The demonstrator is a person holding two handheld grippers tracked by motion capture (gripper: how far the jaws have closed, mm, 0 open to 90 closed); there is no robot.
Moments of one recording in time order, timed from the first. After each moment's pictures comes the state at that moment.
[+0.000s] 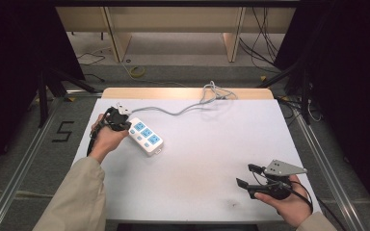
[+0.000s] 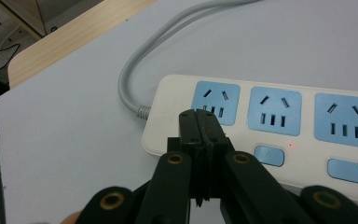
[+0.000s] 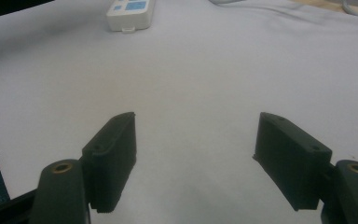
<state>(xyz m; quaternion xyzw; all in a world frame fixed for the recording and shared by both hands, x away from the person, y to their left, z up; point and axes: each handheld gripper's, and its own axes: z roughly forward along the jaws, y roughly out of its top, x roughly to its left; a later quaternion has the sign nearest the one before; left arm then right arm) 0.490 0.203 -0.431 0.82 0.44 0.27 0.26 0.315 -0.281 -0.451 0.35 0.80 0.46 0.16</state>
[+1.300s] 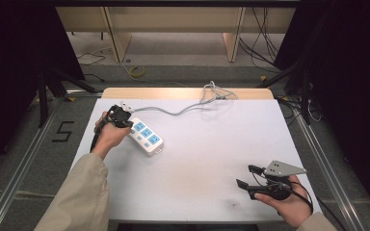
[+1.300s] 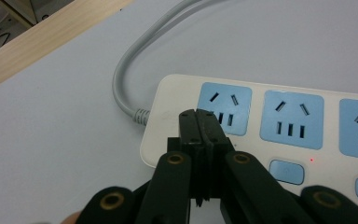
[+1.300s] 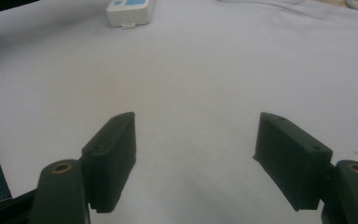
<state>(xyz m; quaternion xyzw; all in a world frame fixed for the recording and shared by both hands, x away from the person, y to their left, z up) 0.508 0.199 -0.439 0.83 0.44 0.25 0.24 0.315 -0.282 -0.452 0.35 0.80 0.46 0.15</state>
